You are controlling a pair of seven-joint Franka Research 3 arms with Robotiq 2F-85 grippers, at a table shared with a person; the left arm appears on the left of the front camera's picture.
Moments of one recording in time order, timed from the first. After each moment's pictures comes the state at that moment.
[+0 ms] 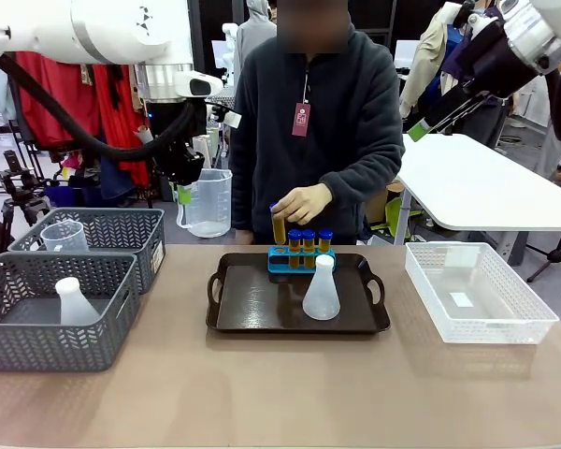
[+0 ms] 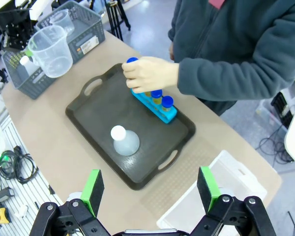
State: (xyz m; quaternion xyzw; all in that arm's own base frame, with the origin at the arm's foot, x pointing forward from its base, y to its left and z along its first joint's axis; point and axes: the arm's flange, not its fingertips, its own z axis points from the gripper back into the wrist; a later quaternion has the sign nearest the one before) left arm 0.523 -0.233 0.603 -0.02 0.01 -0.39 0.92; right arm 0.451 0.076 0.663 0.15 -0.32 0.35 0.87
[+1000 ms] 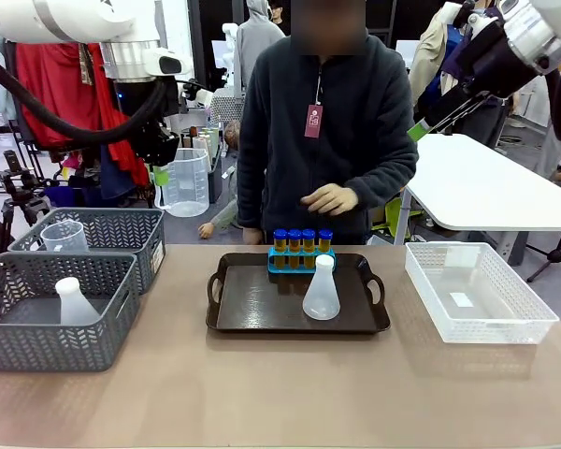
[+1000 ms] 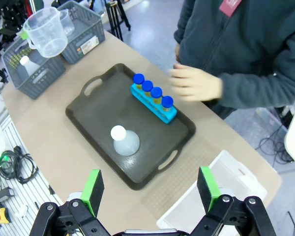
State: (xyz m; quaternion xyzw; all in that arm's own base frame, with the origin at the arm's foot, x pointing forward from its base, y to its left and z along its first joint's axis) left arm 0.527 -0.193 0.631 -0.01 -0.02 -0.36 0.93; right arm 0.451 0.076 0.664 0.15 -0.32 0.35 0.87
